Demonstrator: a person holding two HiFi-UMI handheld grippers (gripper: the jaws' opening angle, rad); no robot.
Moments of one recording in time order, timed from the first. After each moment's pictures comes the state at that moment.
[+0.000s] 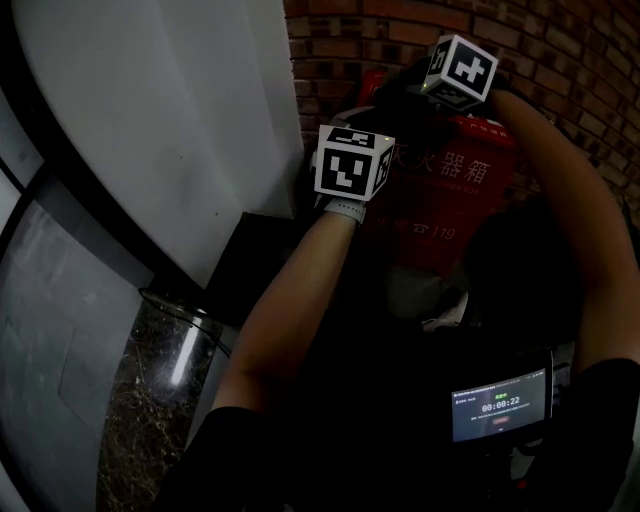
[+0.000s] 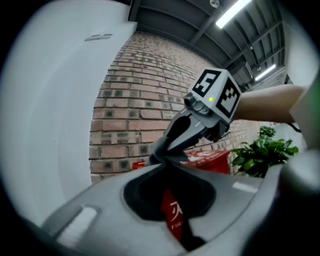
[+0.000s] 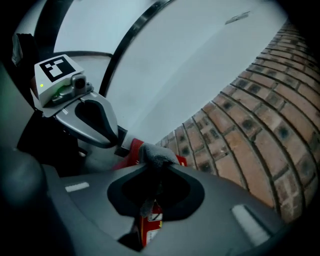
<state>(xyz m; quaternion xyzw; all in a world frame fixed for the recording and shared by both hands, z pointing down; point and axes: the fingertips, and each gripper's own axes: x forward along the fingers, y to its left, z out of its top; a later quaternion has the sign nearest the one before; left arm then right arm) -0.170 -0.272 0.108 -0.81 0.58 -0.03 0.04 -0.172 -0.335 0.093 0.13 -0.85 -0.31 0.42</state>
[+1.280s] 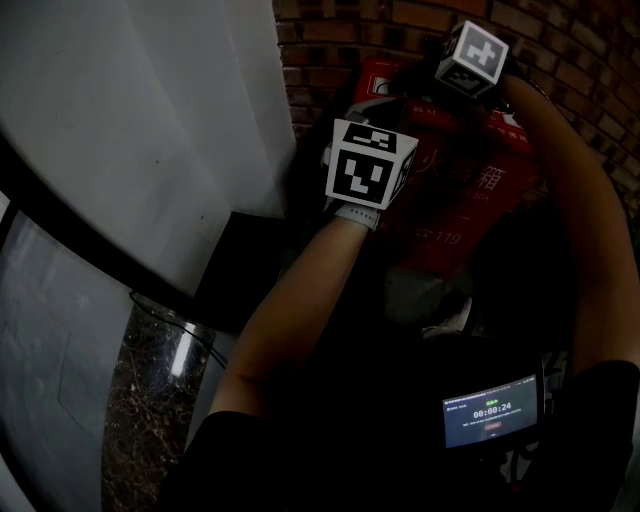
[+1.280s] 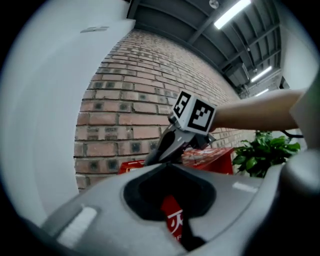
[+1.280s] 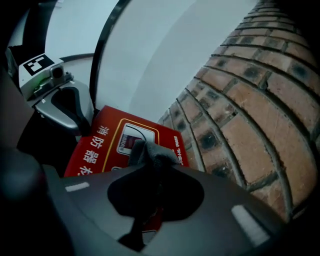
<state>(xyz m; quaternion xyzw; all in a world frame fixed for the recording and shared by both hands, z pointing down) -0.147 -0.321 0.120 -0.83 0.56 -0.03 0.04 -0.154 -0.429 0.134 0.13 -0.85 -0.24 0.46</state>
